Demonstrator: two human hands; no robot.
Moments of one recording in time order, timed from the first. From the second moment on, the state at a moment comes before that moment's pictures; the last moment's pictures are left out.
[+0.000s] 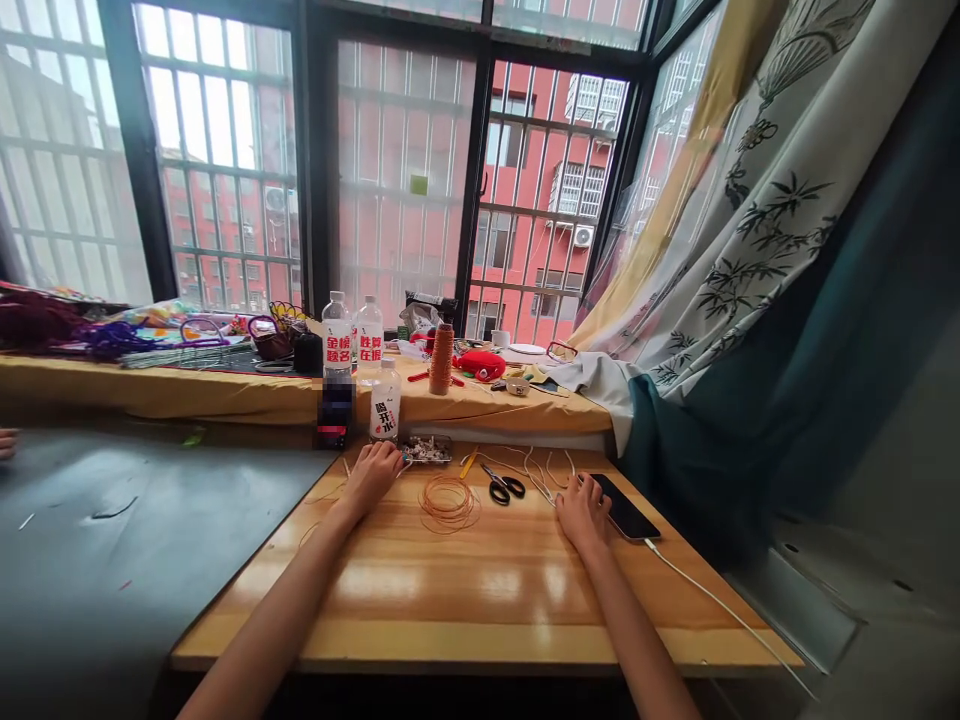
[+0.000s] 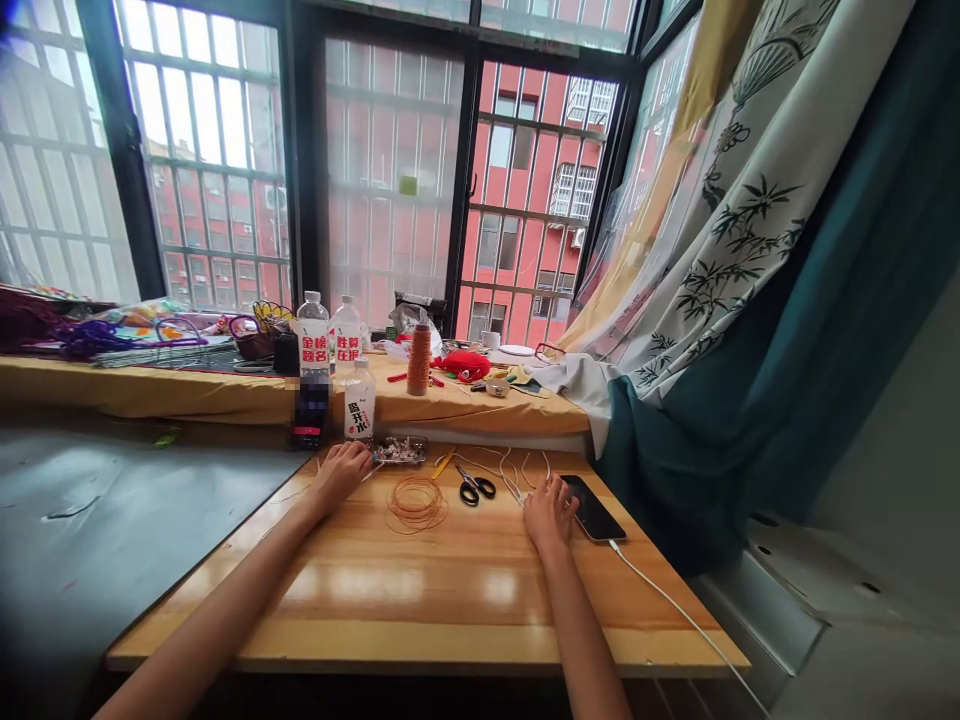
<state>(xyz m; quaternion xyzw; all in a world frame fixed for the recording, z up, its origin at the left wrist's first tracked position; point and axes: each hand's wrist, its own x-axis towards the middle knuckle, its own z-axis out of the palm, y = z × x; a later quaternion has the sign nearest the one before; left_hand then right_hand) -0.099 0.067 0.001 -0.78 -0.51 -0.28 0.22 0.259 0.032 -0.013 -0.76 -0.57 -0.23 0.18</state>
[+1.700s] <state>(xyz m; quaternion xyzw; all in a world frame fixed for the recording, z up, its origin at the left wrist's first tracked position) -0.080 0.067 -0.006 -0.80 -0.50 -0.23 0.25 0.262 0.039 -0.019 -0.78 -0.56 -0.22 0.17</state>
